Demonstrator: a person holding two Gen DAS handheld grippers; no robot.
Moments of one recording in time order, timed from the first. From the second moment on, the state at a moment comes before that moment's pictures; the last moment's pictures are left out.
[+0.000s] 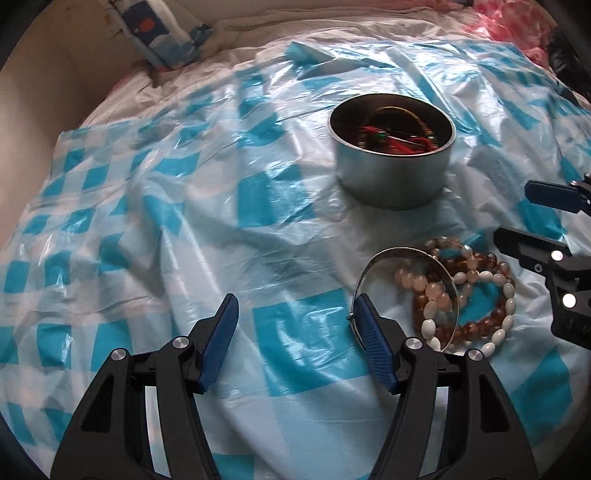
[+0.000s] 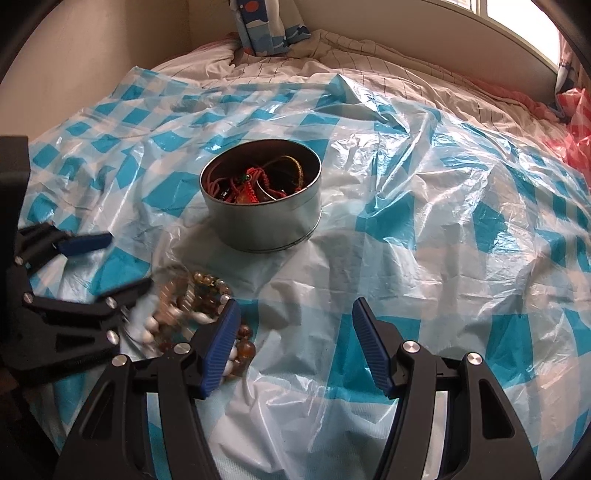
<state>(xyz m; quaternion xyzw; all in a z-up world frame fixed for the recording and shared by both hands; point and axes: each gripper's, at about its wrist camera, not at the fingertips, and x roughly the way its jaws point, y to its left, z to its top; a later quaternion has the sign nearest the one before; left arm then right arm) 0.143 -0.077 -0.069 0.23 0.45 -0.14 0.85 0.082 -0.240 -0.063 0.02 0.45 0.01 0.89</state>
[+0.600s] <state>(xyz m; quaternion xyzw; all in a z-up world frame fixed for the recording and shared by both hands) 0.149 -0.074 -0.065 0.20 0.46 -0.16 0.85 0.109 -0.217 -0.074 -0.05 0.46 -0.02 0.89</state>
